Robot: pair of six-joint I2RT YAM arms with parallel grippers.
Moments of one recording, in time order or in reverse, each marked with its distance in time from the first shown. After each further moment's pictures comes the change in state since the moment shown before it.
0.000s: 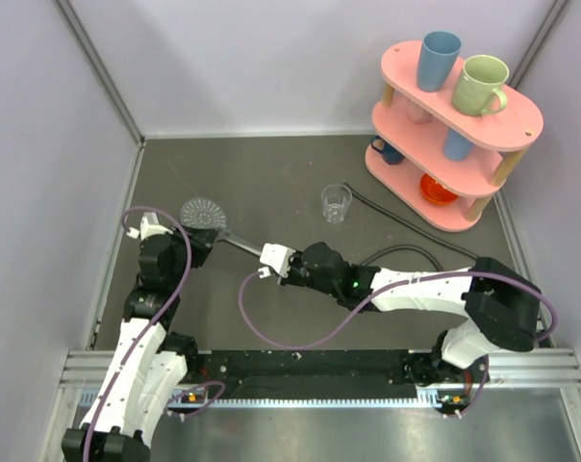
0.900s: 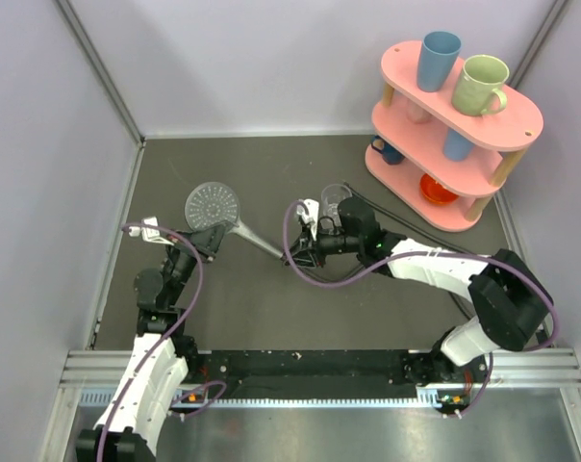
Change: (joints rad) left arm 0.026 -0.100 -0.306 0.790 0.271 0.060; right arm -0.344 -0.014 0.034 -0.023 -0.802 0.338
